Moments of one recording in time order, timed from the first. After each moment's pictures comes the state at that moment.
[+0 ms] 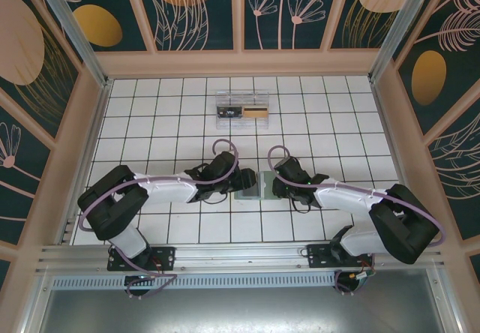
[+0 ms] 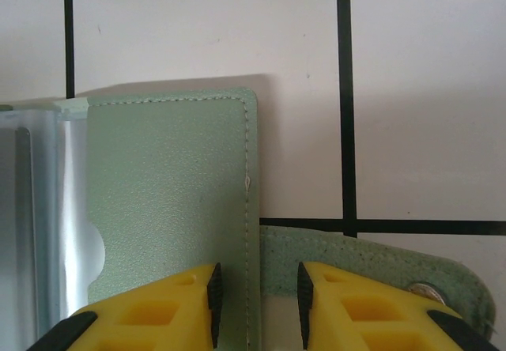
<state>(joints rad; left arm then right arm) -0.90 1.64 0.74 0.11 0.07 -1.00 0.75 1.32 0.51 -0.24 0.14 0.73</state>
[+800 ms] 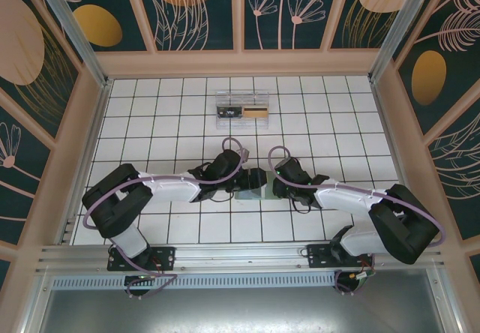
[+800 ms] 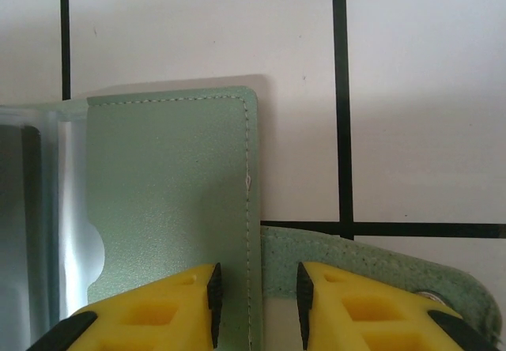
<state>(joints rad) -0.91 1.66 0.76 0.26 0.23 -0.99 0.75 1.32 0.49 -0.22 0.14 0.73</state>
